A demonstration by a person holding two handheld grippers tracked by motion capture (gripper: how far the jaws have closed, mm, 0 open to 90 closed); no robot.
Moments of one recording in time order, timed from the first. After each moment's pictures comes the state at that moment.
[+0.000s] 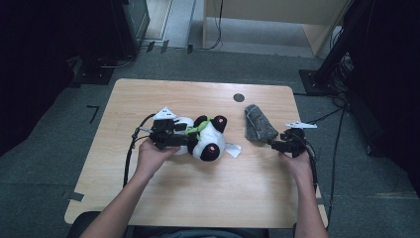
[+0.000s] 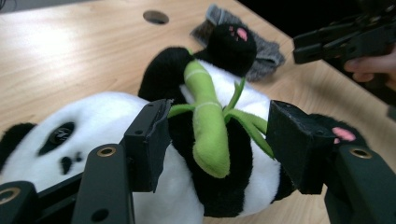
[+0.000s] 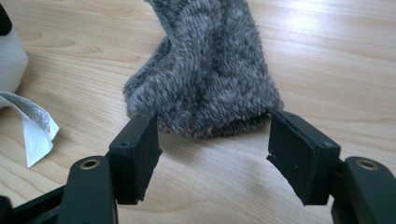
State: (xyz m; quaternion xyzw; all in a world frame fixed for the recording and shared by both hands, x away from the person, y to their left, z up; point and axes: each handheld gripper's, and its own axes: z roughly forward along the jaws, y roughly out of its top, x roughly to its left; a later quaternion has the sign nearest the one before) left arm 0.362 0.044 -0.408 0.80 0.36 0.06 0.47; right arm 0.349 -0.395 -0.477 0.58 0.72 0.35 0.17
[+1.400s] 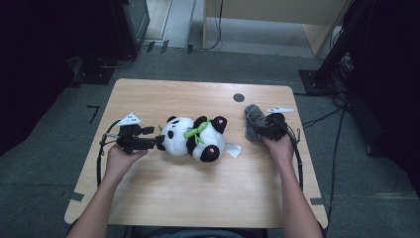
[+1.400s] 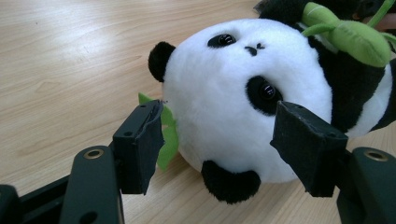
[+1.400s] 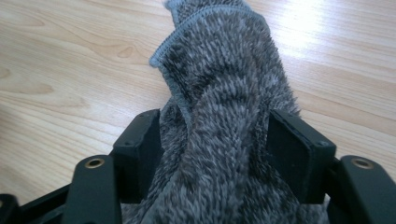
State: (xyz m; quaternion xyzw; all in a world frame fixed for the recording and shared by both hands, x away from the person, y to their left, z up) left arm 0.371 0.137 -0.453 0.79 0.39 0.08 0.46; right arm 0.415 -0.353 -0.489 0.56 0.73 0.33 0.20
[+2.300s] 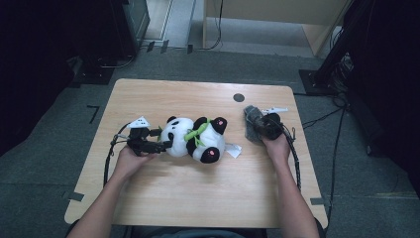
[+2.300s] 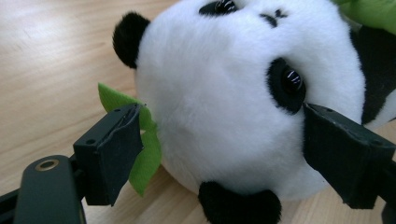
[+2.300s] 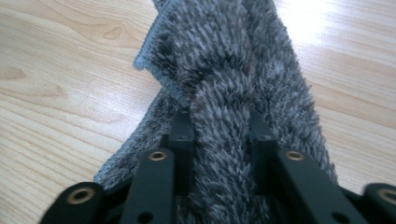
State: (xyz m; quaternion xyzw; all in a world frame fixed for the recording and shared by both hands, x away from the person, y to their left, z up) left arm 0.387 0.123 -0.489 0.80 0.35 0.01 0.48; right arm 0.428 -0.351 -0.505 0.55 0.75 0.32 0.19
